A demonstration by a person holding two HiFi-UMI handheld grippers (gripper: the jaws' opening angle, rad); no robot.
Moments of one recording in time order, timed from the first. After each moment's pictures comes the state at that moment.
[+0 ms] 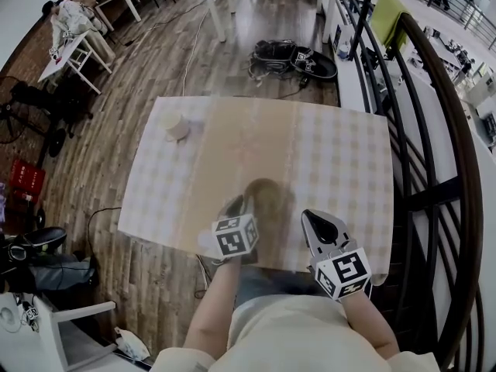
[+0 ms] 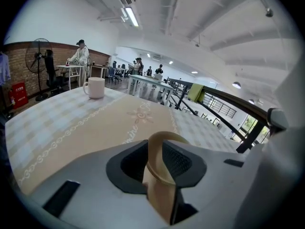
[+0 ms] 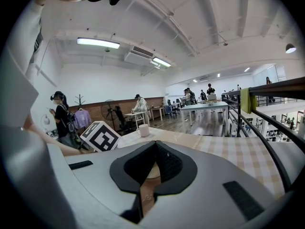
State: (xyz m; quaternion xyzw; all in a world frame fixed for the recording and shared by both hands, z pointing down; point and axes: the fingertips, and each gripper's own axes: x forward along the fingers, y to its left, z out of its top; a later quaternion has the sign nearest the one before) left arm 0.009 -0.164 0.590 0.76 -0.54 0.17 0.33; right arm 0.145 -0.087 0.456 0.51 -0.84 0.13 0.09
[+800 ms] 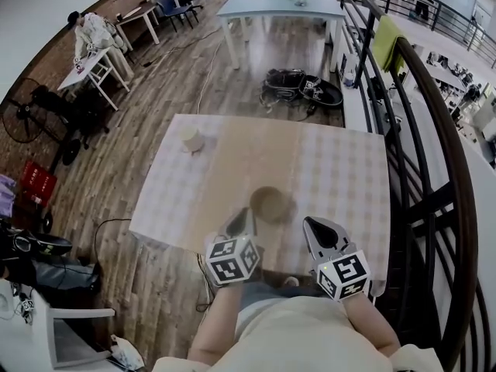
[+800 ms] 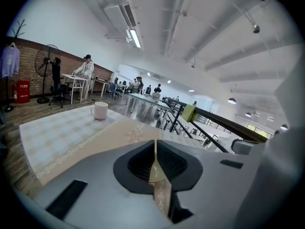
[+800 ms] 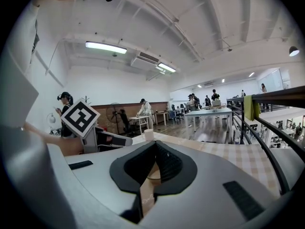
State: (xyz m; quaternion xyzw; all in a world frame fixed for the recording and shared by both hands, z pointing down) left arm 0.004 -0.110 0.485 0.78 -0.56 0.06 0.28; right arm 0.145 -0.058 0.434 0.49 -0.86 0.10 0.08
